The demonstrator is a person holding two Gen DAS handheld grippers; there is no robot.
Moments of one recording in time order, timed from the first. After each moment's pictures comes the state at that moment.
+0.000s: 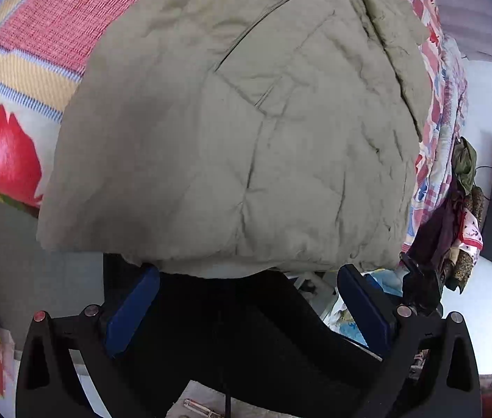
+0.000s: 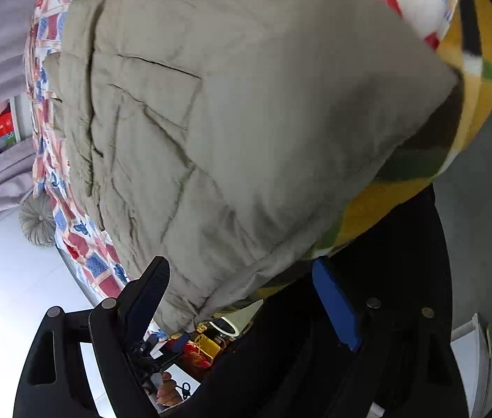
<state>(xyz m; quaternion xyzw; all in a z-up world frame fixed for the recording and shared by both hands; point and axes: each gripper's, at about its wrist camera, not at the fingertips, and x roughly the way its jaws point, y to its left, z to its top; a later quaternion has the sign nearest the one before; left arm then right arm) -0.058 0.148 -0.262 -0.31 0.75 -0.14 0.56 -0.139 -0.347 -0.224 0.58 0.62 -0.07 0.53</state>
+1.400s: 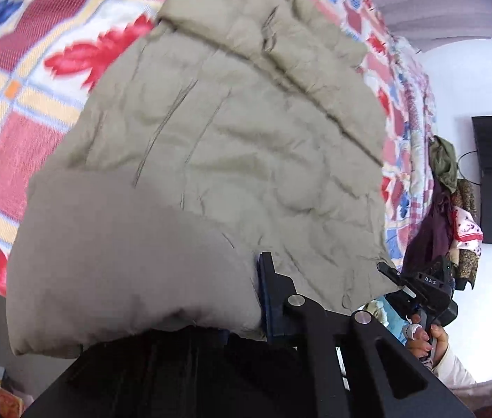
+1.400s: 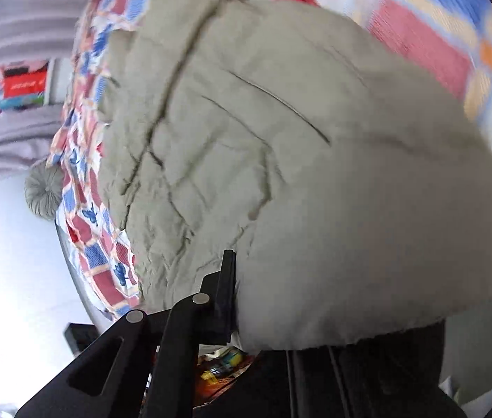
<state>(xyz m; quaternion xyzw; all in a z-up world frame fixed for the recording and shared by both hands) 0.012 0.119 -0.182 -0.27 0.66 -0.18 0.68 -0.057 -0.349 -0.160 0.48 0.59 -0.02 0.65</state>
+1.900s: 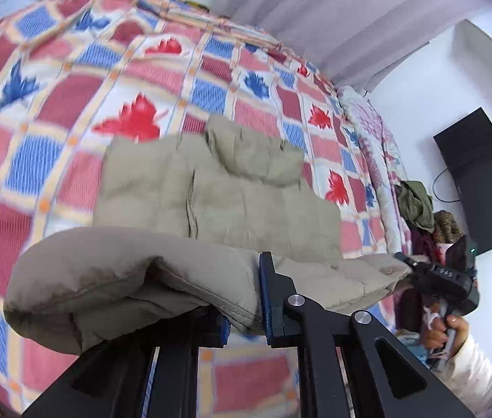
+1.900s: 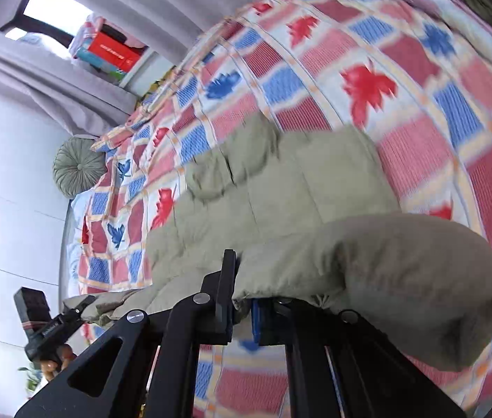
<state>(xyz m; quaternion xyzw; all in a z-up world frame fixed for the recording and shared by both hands) 0.167 0.097 -0.070 -0.21 0.51 -0.21 0.81 0.133 -0.340 -0.043 0.31 0.49 0.06 0.81</state>
